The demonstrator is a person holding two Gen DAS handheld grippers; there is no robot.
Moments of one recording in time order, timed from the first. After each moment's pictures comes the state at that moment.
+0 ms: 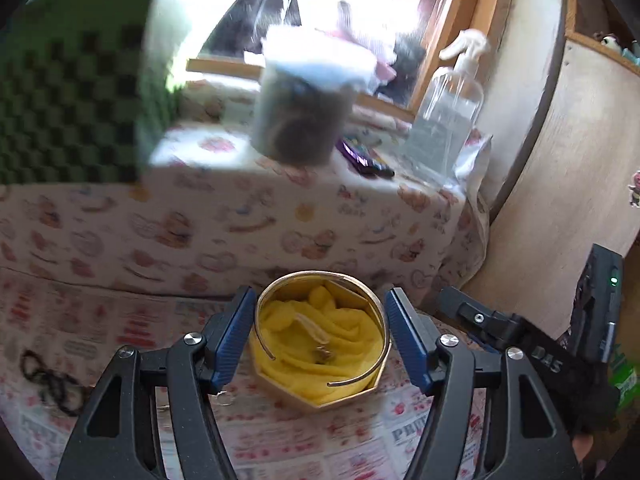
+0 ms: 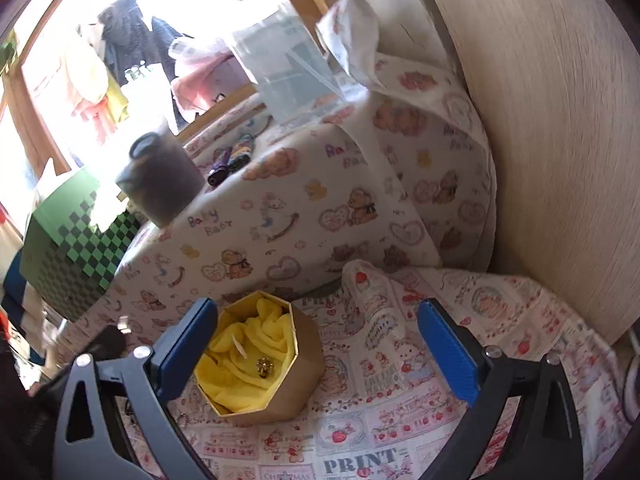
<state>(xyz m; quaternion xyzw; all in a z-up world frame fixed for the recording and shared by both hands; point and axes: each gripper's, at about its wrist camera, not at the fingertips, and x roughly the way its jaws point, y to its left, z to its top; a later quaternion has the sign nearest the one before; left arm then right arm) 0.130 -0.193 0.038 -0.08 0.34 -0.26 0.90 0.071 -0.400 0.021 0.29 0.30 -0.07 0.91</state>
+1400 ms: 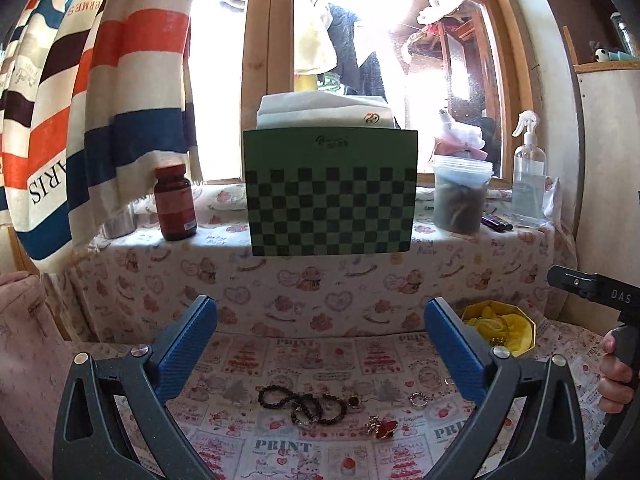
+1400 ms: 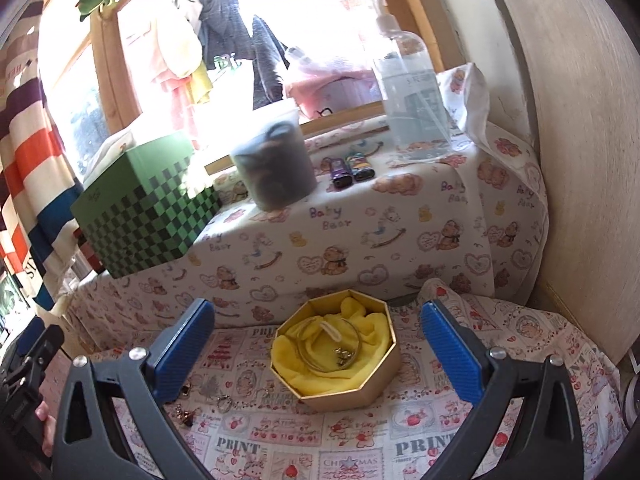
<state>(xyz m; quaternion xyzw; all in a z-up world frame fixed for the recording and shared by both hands) 0.042 -0.011 0.063 0.01 0.15 -0.07 0.99 0.046 -0.306 0.055 0.15 0.23 -0.02 0.96</state>
